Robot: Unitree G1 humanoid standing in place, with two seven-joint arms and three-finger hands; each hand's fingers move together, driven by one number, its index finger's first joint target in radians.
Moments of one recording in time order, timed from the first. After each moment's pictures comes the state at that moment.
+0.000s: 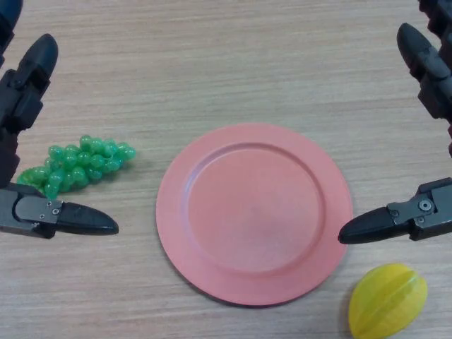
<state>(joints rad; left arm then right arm) -0.06 0.38 0.43 -0.83 -0.61 0.62 -0.11 -0.17 -0.42 -0.07 -1.00 0.36 0.77 -0.11</state>
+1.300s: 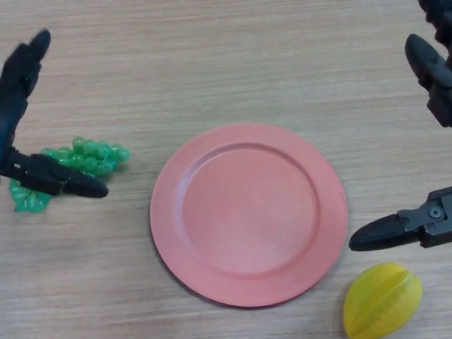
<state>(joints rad) -0.34 0.47 0.15 0.00 0.25 0.27 -0.24 -0.12 -0.49 -0.12 -1.00 0.44 0.75 -0.15</state>
